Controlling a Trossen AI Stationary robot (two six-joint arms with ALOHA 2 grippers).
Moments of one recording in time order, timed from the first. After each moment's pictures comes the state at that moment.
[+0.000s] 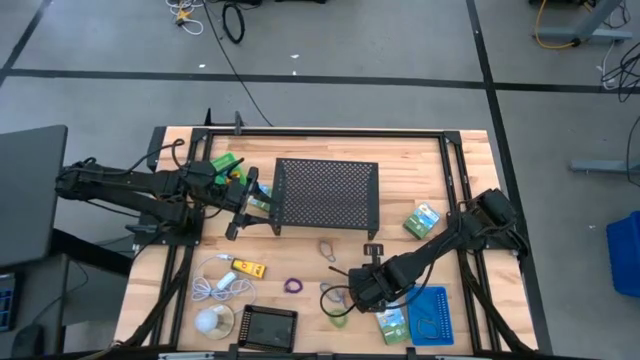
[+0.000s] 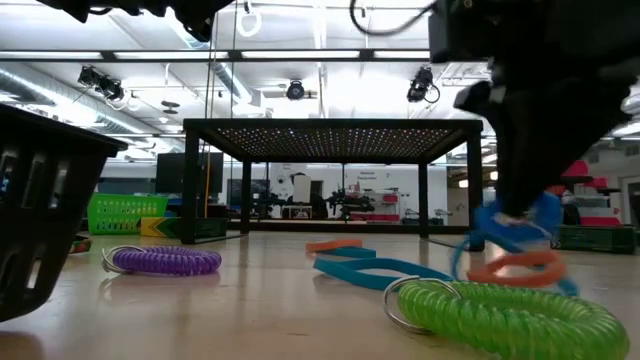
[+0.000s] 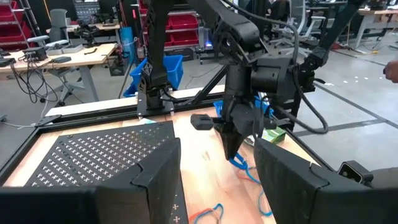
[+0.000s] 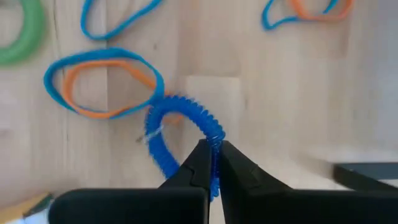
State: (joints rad) left arm -0.05 0.81 0.60 0.08 0.15 0.11; right arm 0.56 1.89 1.29 -0.81 0.29 0.49
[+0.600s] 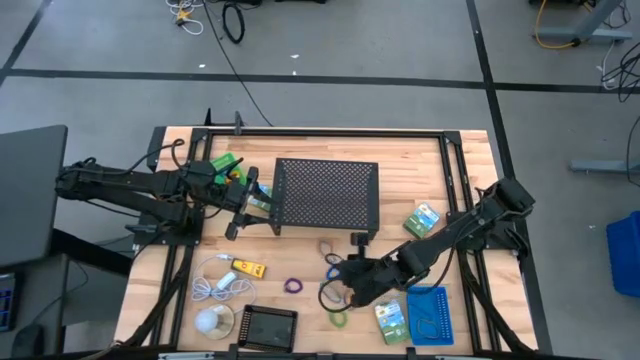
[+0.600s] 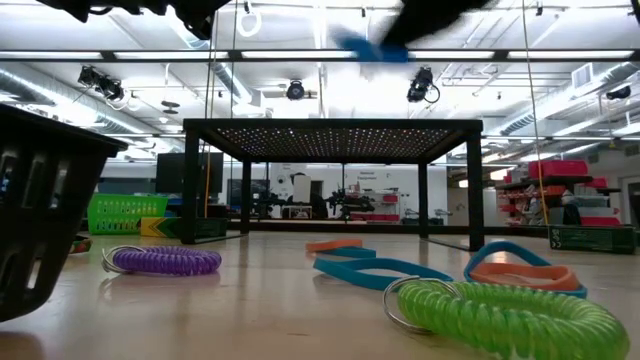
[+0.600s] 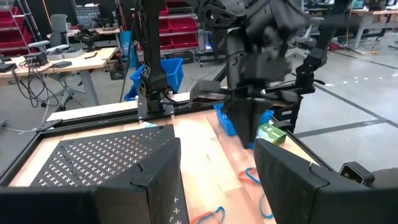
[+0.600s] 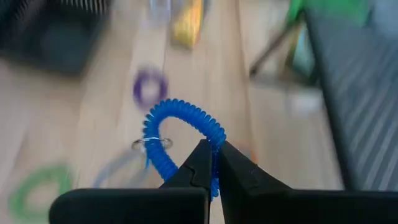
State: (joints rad) left arm -0.05 0.81 0.60 0.09 0.16 0.12; right arm 0.52 1.74 1.30 -0.43 0.53 0.19
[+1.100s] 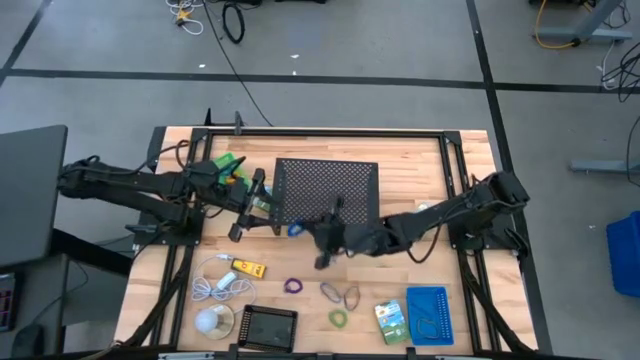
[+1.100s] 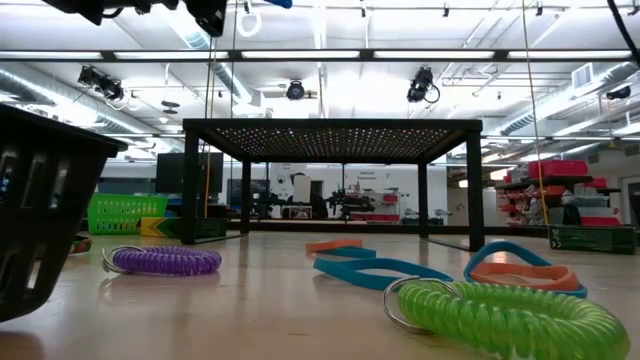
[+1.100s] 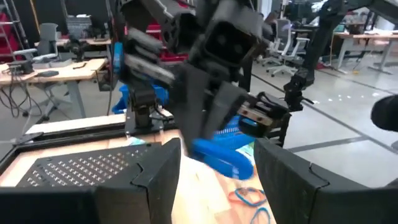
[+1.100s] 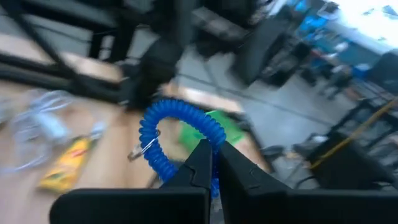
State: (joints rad) left arm -0.05 0.89 0.60 0.23 0.20 0.06; right arm 0.32 1.74 1.30 0.18 0.65 -0.30
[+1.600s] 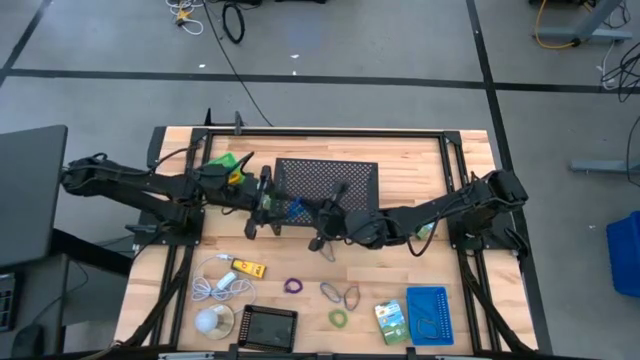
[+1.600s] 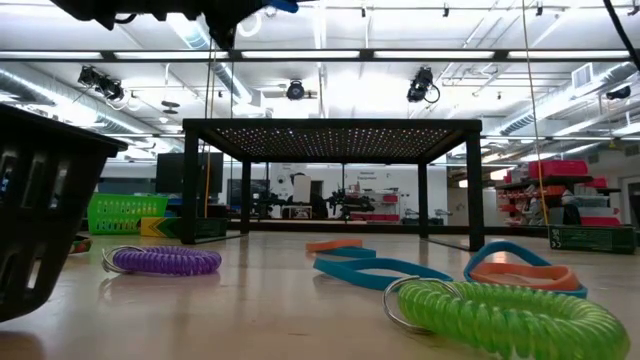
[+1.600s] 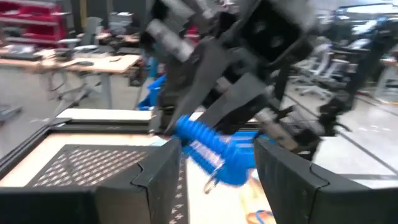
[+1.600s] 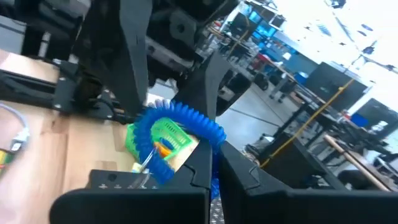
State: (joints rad) left arm -0.05 1.00 0.60 0.37 0.04 -0.05; right arm 0.28 1.74 1.30 0.29 0.79 -0.44
